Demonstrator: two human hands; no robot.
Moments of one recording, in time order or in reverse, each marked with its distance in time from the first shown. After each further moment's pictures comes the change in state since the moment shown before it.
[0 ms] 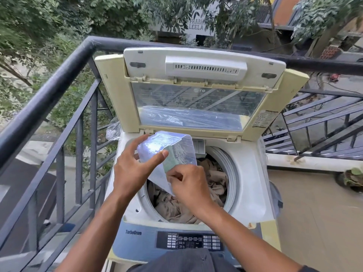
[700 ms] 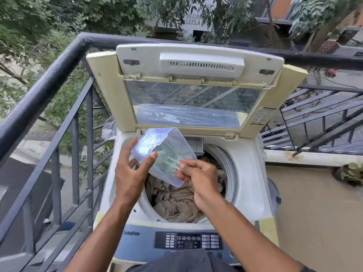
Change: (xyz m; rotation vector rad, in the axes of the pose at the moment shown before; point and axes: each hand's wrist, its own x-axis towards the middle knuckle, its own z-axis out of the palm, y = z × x) left_hand -0.006 -0.025 0.018 -0.298 0.092 0.008; right_hand 0.014 0.018 -0.007 0.950 0.203 0.702
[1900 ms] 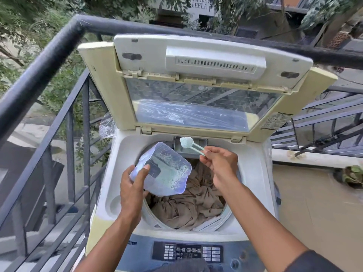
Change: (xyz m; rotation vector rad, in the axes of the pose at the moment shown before) left_hand 0.002 -0.057 0.011 -0.116 0.129 -0.516; right_hand 0.091 -0.029 -0.023 -0.034 0.188 -0.017
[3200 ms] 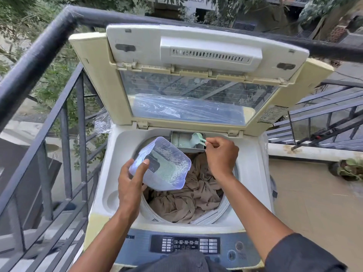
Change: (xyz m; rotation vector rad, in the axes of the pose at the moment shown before) left_hand 0.000 -0.002 0.003 0.005 -0.007 0.046; right_hand 0.015 0.007 -0.007 -0.731 0.206 -0.590
